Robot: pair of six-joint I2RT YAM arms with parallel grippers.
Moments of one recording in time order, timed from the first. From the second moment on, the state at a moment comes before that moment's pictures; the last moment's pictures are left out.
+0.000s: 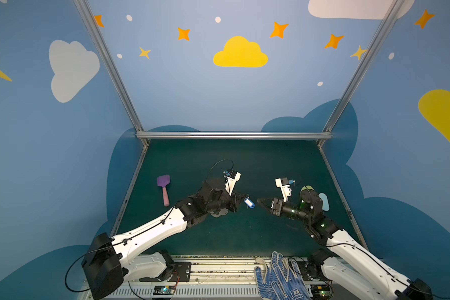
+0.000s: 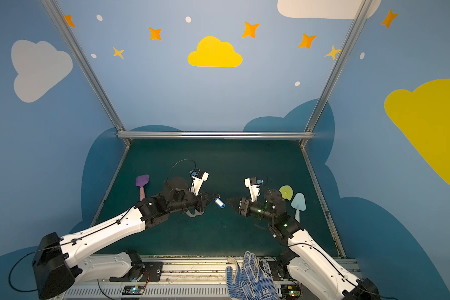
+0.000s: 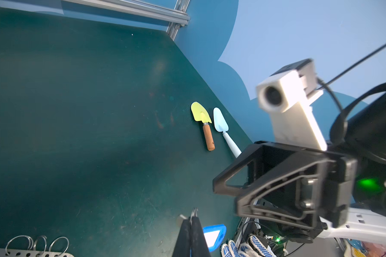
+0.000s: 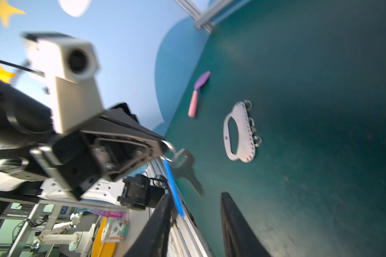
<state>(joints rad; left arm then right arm) -0.84 1.19 0.87 -0.11 0.20 -0.49 0.56 0.79 0.46 0.08 -0.58 0.76</state>
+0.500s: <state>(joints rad) -0.84 1.19 0.85 0.00 0.19 -0.52 0.57 0.95 0.51 0.16 -0.64 0.79</state>
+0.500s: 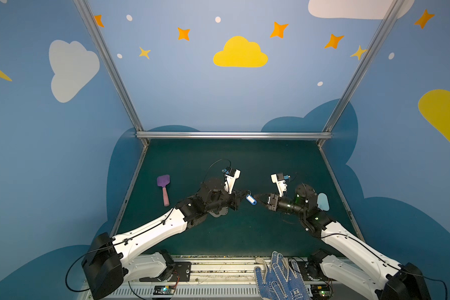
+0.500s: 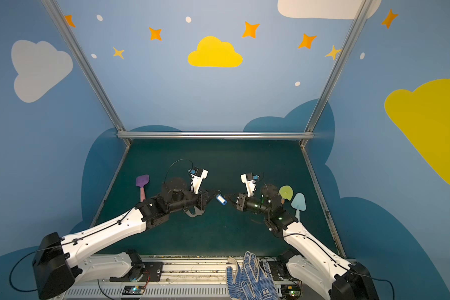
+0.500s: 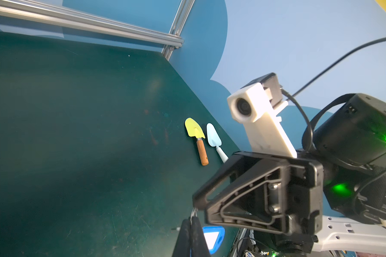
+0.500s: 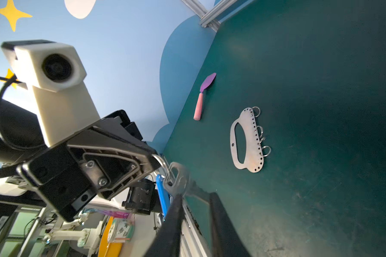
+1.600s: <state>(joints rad) -0.84 1.16 0.80 0.02 0.11 -0.55 0.65 0.82 0.52 0.11 -0.50 0.75</state>
